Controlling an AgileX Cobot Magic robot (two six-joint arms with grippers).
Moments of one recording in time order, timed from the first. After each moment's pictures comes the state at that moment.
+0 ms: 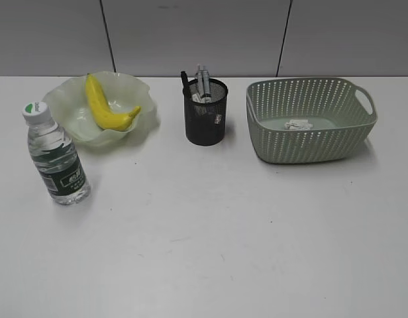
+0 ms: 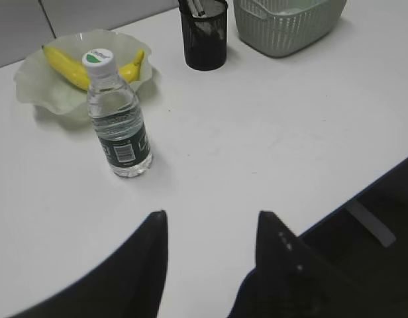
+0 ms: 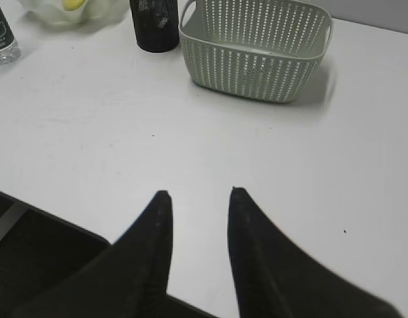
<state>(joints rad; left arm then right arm) -0.56 0.05 -0.54 -0.01 1.05 0.03 0.61 -0.01 -0.51 -0.14 1.04 0.15</state>
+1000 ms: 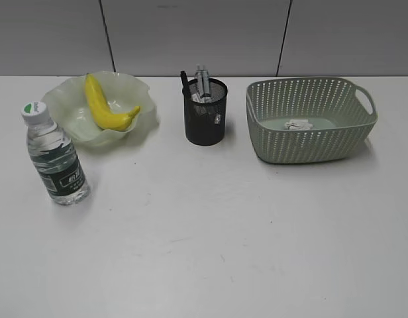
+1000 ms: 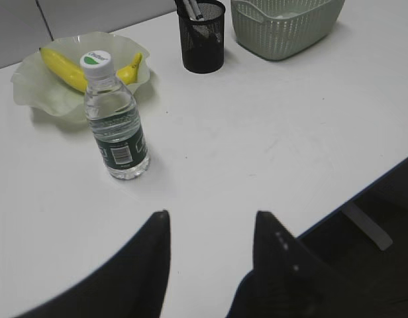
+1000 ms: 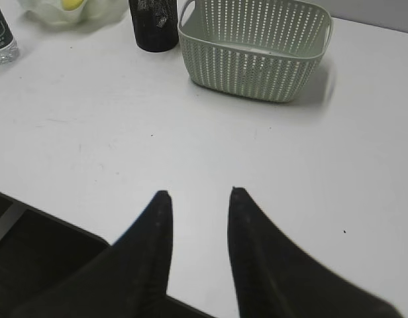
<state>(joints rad) -0.56 0.03 -0.54 -0.02 1.05 0.03 0.61 -0.01 -0.51 -0.14 1.04 0.15</state>
